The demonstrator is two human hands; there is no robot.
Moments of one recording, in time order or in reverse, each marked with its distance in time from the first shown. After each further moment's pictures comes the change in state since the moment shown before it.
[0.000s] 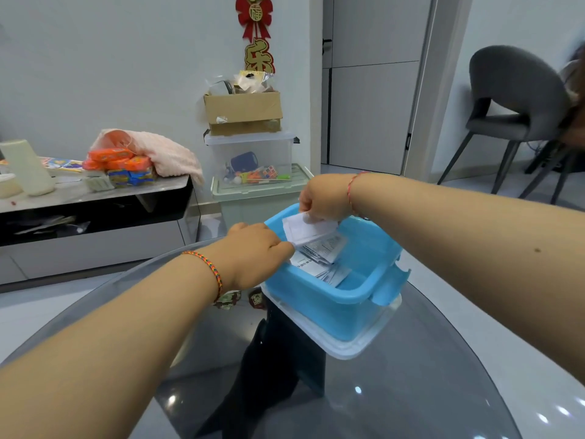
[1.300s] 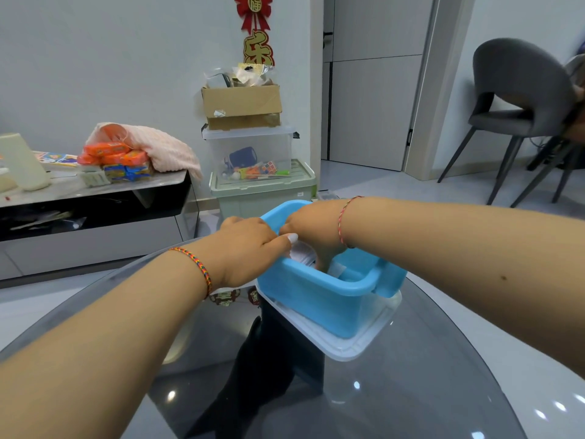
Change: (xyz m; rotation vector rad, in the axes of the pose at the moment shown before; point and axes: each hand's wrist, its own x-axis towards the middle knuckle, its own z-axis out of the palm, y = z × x) left_hand 0.011 -0.015 0.005 -0.021 -0.058 0.071; right_hand -0.013 -0.007 0.028 -0.475 -0.154 -0.391
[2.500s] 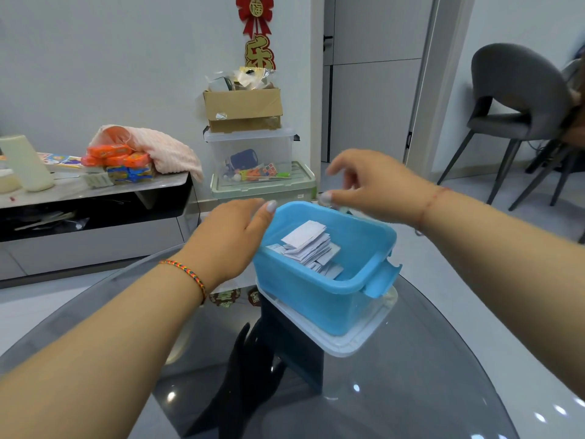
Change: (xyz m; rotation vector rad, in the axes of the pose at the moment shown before) left_hand -0.016 -0.001 -0.005 -0.291 0.500 -0.061; right_hand -0.054 0.031 0.002 0.629 0.668 0.390
